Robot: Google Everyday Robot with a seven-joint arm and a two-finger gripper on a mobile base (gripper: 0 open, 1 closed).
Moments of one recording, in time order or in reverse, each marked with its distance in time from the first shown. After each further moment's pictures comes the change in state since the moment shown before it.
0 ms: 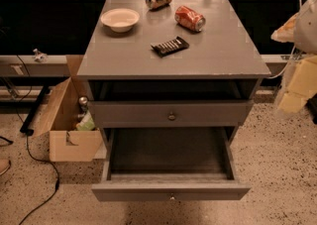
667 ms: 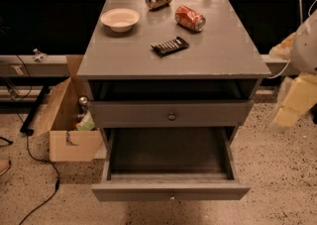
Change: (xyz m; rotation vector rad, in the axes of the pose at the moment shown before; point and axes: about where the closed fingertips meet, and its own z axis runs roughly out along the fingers) arm 0.009 0.010 0.028 -0.033 -0.033 0.034
